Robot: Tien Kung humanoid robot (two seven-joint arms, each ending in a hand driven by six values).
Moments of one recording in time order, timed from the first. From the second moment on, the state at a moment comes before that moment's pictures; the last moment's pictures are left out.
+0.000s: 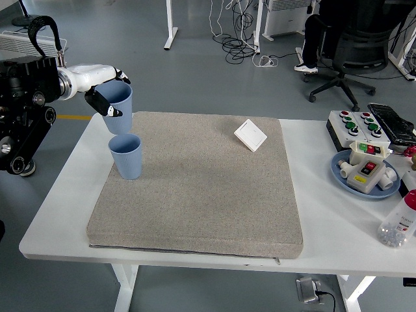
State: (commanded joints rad) left arm -1.17 0.38 -1.11 -0.75 2.23 -0.59 -0.02; right arm 0.12 -0.11 1.35 0.18 -0.99 -0.04 -0.23
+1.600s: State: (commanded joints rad) left arm -1.16 0.32 -1.07 -0.57 2.19 -0.51 -0.09; right arm 0.12 -0.11 1.34 0.18 -0.99 -0.04 -0.23
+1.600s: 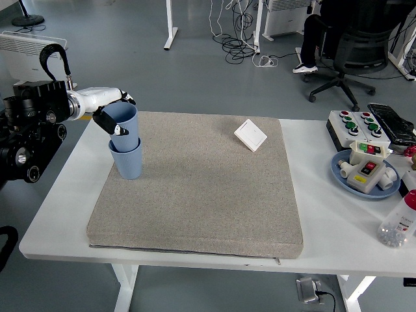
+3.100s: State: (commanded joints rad) left arm -0.81 0.36 -1.39 -1.00 1.30 -0.07 0.04; right arm 0.11 -0.10 1.37 0.18 -0.98 -0.05 -0.22
